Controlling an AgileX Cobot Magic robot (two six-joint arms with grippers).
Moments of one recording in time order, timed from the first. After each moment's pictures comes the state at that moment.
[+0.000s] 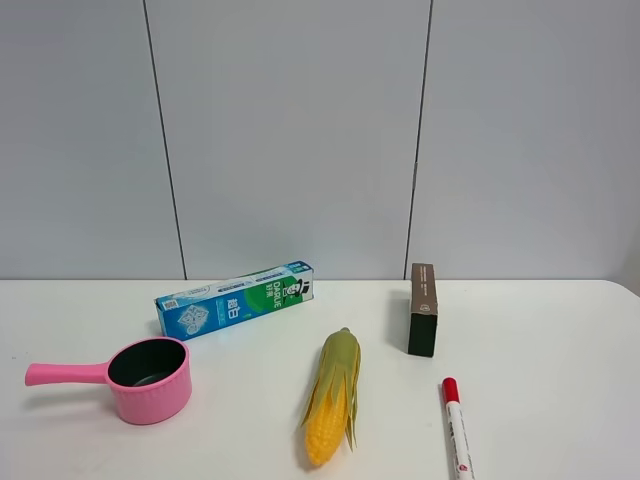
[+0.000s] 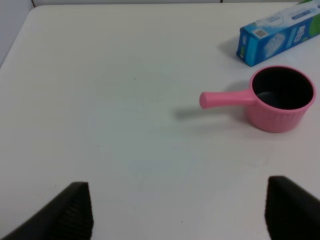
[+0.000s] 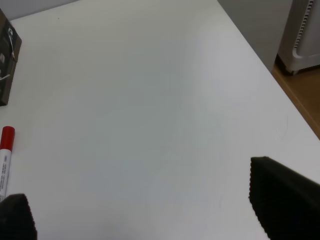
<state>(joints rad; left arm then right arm) 0.04 -0.01 -0.51 -0.01 1.06 0.01 0.02 0.00 -0.50 -0.11 1.07 0.16</state>
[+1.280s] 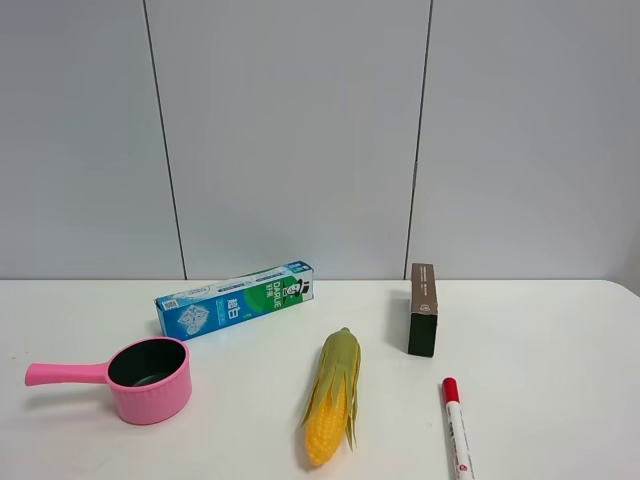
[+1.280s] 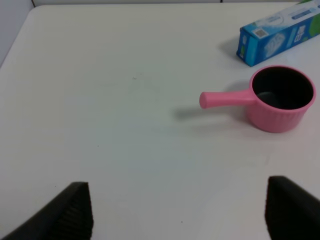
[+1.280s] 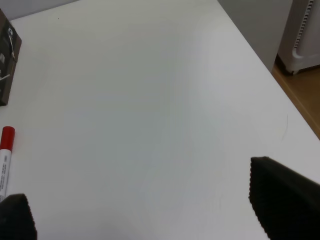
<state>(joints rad) 0.04 -0.01 -0.51 -0.01 1.06 0.01 0.02 0.00 -0.50 -0.11 1.07 0.16</state>
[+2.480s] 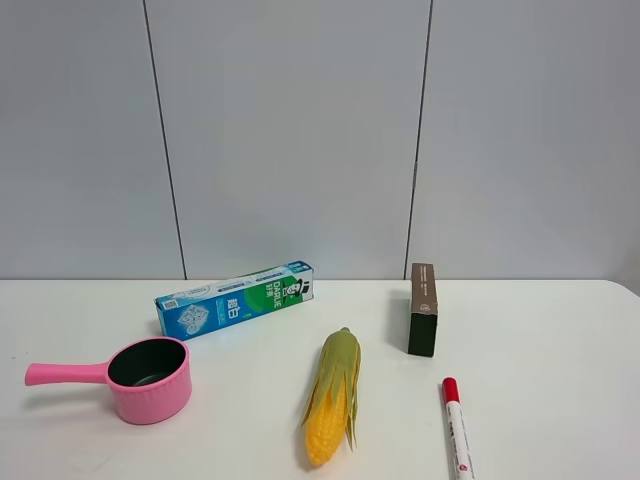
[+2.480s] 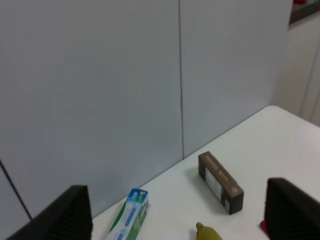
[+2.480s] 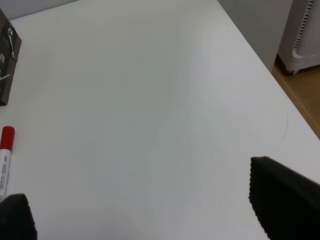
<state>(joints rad) 0.04 0.99 -1.50 -0.80 1.03 0.68 0.02 0.00 -0.50 -0.11 1.07 0.16</state>
